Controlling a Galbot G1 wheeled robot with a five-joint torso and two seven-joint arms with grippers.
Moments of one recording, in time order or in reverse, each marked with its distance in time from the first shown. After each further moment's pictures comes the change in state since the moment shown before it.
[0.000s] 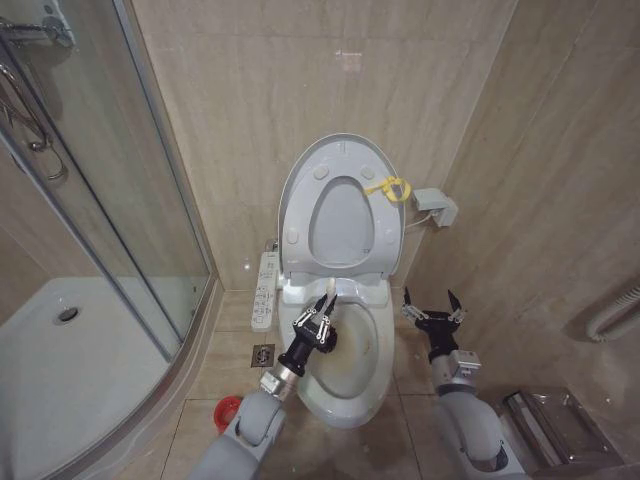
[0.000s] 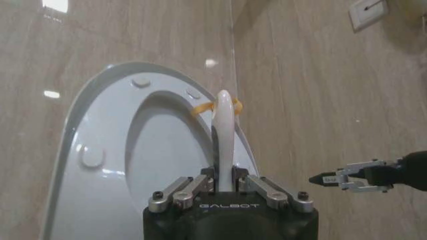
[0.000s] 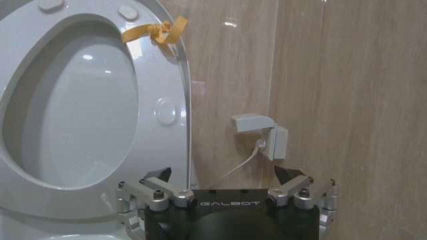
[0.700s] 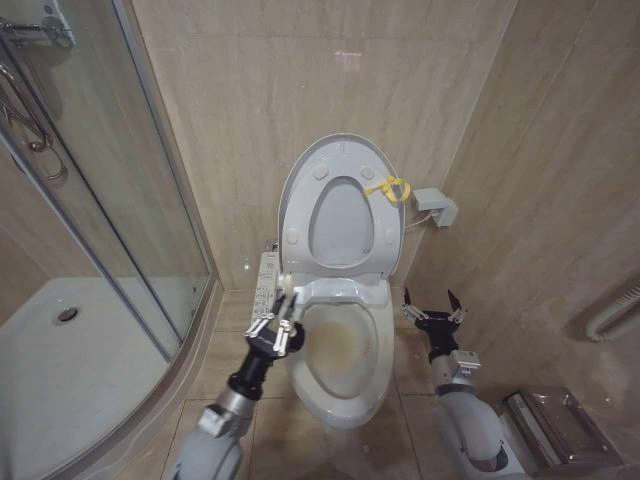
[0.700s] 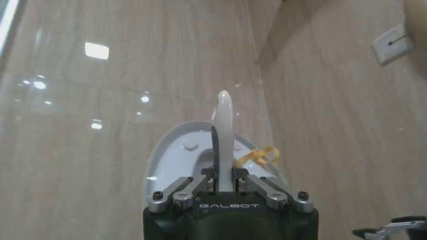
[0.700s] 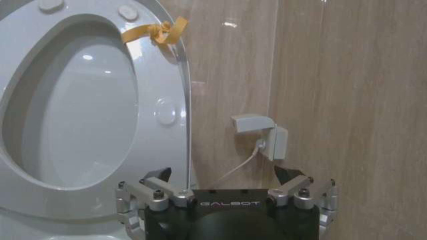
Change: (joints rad) left arm 0.313 0.118 -0.235 -0.405 0.034 0.046 -0.060; right arm 0.000 0.000 0.000 0.000 0.000 0.000 0.000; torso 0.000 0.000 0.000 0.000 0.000
